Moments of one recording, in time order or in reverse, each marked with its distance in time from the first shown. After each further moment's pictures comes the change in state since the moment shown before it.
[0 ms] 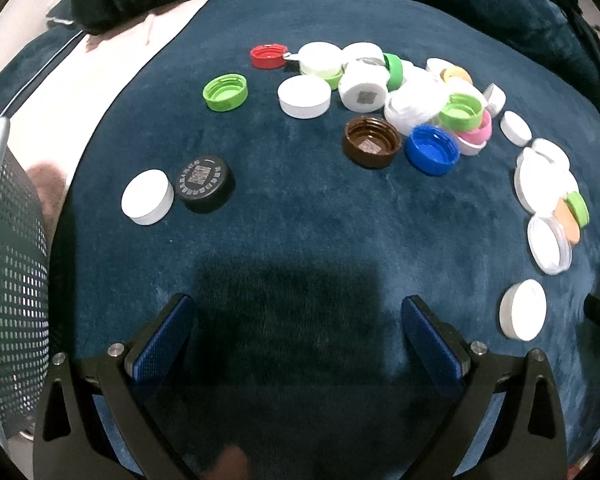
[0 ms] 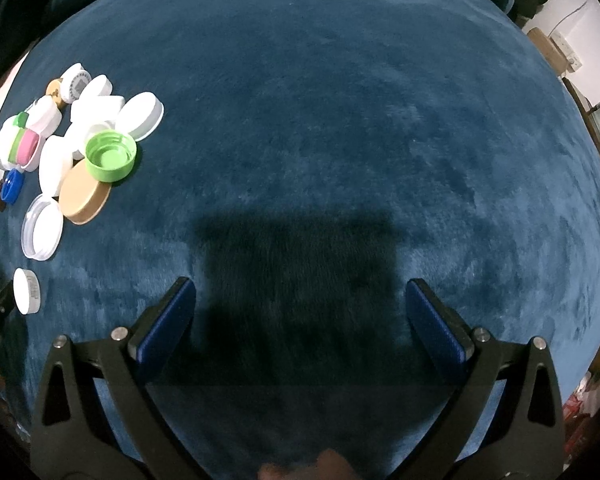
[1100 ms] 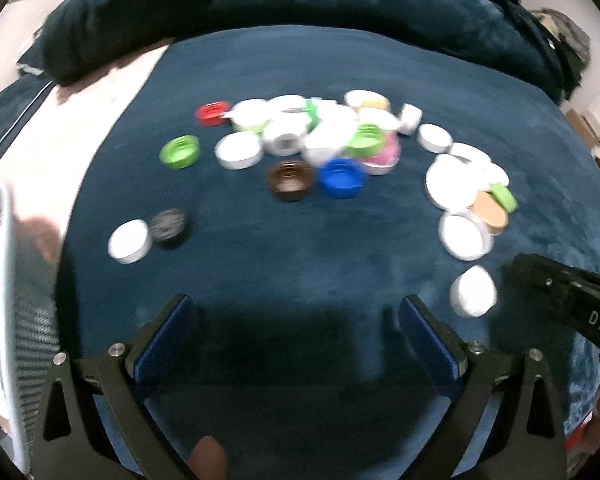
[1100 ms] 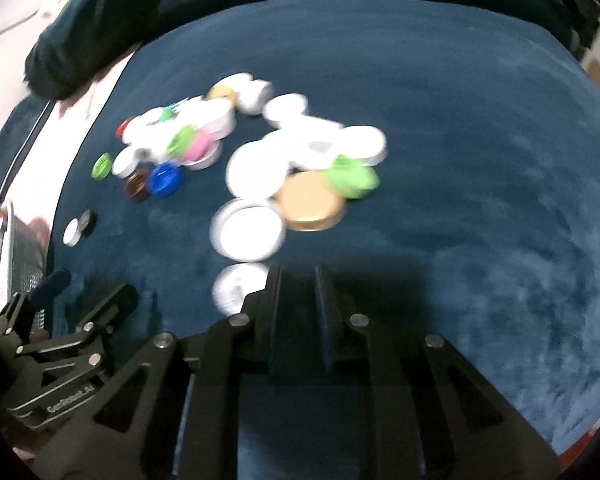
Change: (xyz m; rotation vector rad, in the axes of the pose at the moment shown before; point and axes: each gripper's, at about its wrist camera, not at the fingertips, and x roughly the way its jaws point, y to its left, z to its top) left arm -0.052 -0.052 0.002 0.151 -0.092 -0.095; right arm -0.060 0.026 -0.002 -0.063 -0.104 0.260
